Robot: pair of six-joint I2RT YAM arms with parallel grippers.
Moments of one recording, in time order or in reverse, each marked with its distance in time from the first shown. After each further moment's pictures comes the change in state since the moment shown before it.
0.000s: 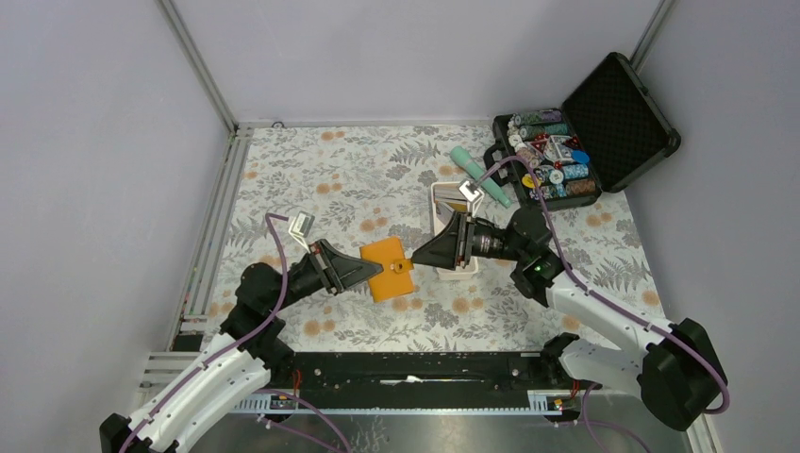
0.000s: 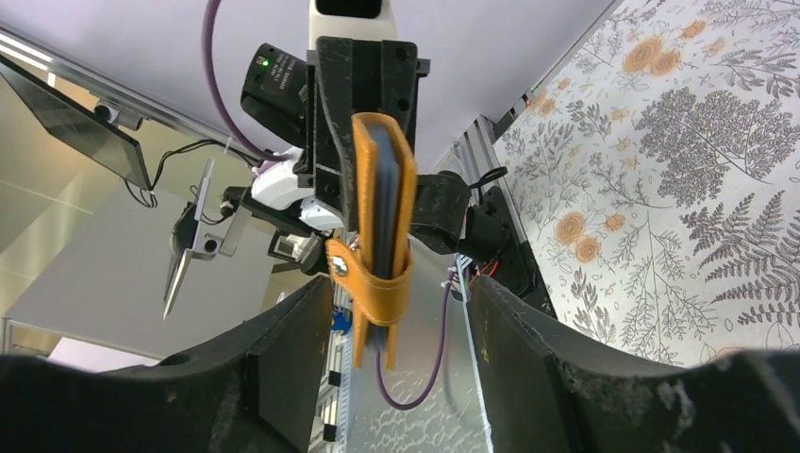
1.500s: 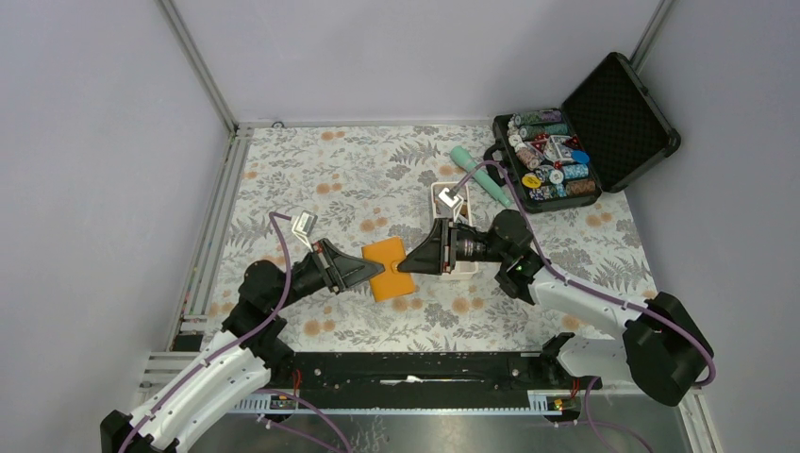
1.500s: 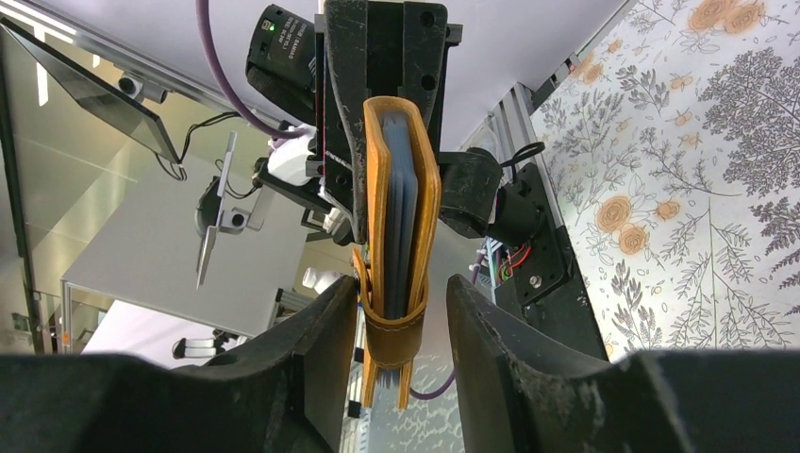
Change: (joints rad) left arm 0.000 0.027 0.000 0.016 0.008 -0.012; right arm 0.089 0.141 0.000 0.159 -0.007 0.068
